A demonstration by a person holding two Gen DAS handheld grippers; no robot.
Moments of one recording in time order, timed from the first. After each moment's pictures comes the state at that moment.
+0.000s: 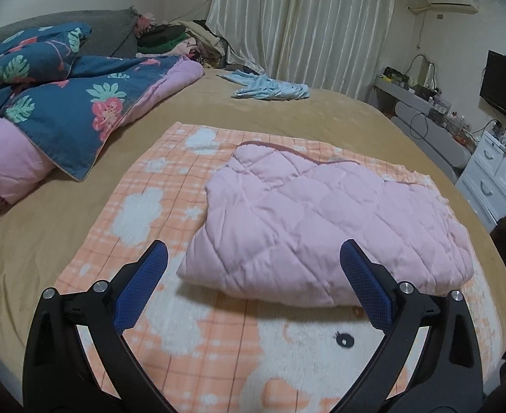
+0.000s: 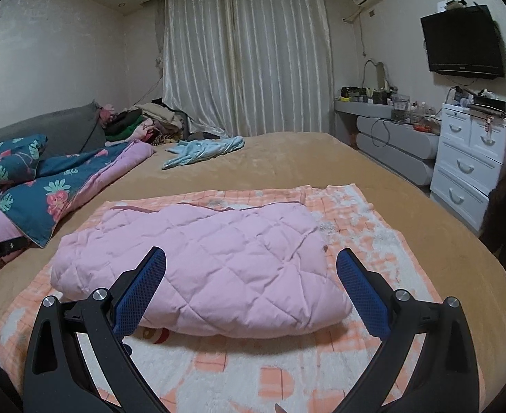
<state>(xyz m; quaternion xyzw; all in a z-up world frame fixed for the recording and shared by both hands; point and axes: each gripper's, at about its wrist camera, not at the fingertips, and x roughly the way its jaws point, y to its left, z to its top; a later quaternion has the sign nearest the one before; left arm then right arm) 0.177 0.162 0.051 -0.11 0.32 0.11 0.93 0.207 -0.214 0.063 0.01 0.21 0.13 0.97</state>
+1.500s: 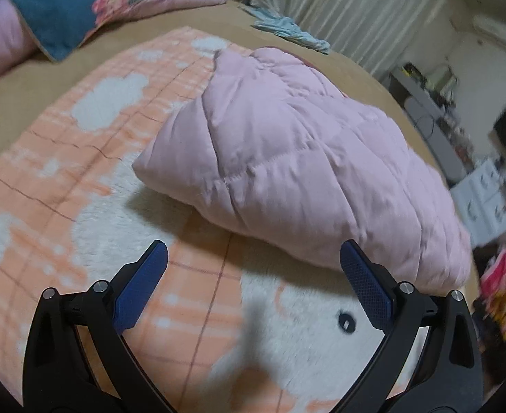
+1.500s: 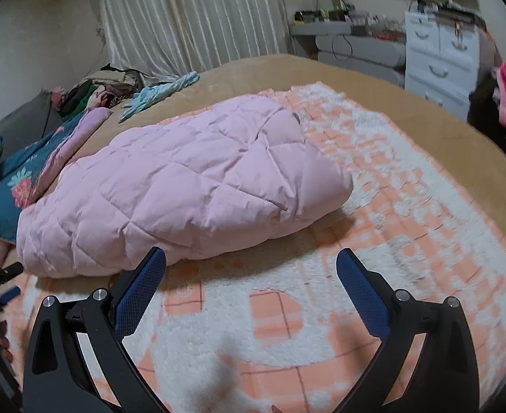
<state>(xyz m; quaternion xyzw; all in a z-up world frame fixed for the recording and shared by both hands) 0.203 0.181 -0.061 -0.27 0.40 0.09 0.87 0.247 -0.222 -0.054 0.10 0.37 0.06 0.92</state>
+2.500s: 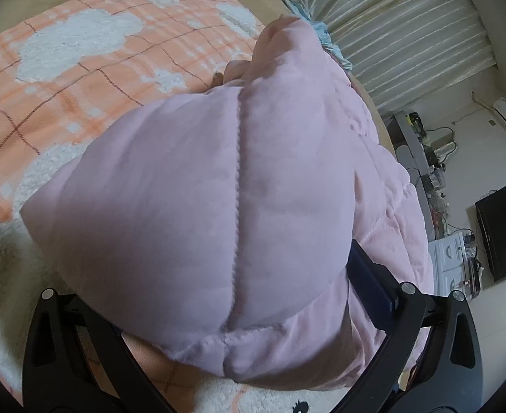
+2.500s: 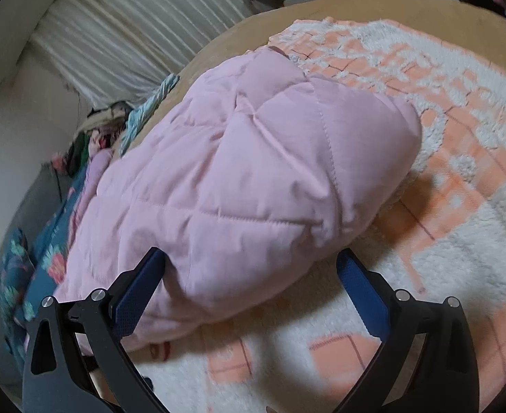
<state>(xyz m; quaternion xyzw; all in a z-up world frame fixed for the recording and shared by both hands) 0.274 0.222 -0.111 -0.43 0.38 0.07 0.82 0.324 -0.233 -0.107 0.31 0.41 0.08 0.86</state>
